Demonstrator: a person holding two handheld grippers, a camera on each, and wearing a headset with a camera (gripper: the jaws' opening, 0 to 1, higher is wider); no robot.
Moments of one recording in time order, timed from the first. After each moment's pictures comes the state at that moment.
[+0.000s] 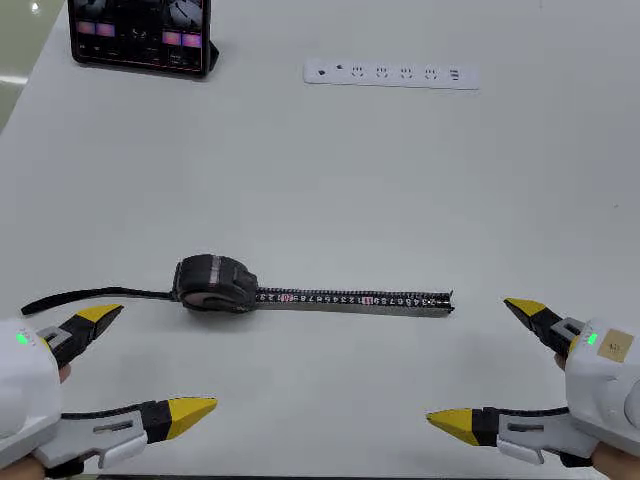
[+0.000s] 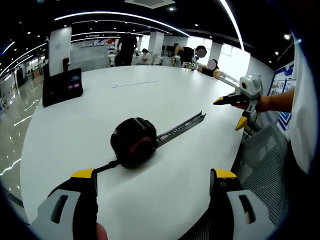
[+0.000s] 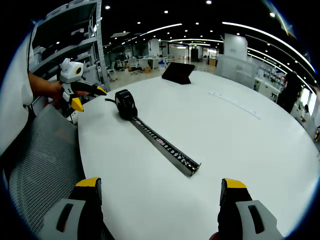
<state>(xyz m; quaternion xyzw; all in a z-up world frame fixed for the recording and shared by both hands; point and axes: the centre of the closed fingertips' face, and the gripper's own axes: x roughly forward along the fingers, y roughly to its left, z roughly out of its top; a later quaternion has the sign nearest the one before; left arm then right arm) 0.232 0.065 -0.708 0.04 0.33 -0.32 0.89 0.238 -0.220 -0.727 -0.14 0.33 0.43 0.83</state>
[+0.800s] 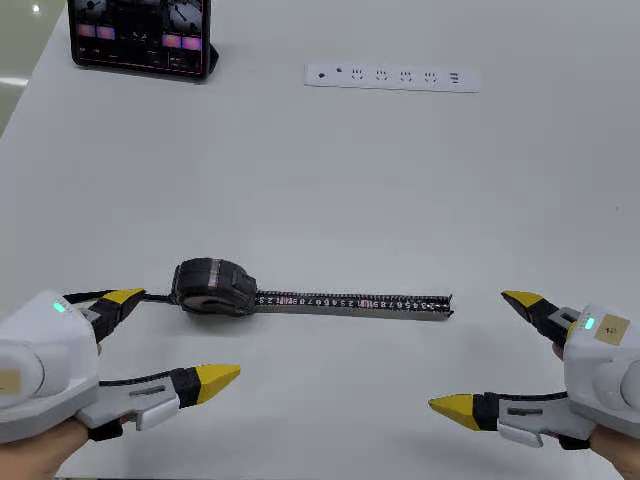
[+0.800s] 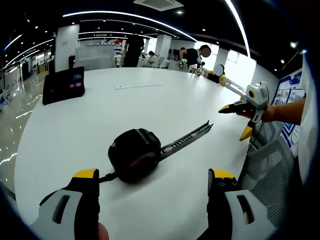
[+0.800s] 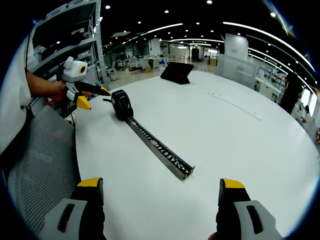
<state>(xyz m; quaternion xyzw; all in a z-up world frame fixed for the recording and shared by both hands) 0.260 0.049 -0.711 0.01 0.32 -0.30 0.90 0.251 -0.224 -0.728 -0.14 0.33 0.43 0.83</state>
